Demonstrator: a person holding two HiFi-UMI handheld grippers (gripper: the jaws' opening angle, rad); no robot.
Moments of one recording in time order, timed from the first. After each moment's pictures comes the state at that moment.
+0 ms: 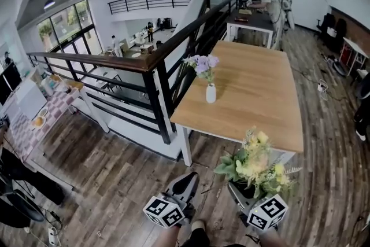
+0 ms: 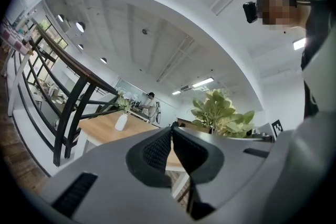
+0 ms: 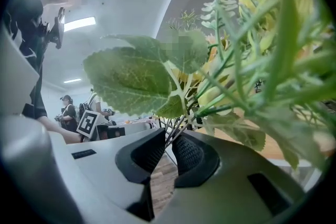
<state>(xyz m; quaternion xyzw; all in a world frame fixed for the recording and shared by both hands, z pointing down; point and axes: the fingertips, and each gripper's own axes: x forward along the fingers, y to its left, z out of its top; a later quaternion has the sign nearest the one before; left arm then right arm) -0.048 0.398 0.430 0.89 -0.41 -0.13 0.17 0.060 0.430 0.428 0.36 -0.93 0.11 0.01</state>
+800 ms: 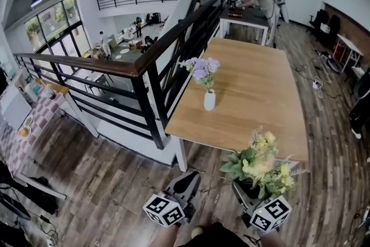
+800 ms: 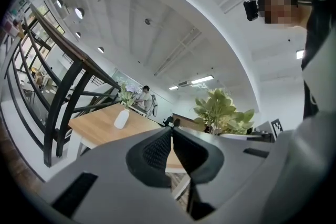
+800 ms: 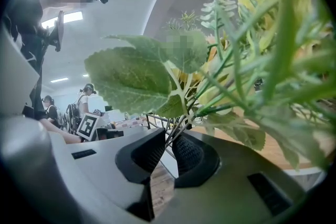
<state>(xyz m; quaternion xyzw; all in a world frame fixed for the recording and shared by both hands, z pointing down) -0.062 0.279 0.457 0.90 -0.37 -0.12 0.20 0.052 0.320 0.441 0.41 -0.91 0.12 0.01</state>
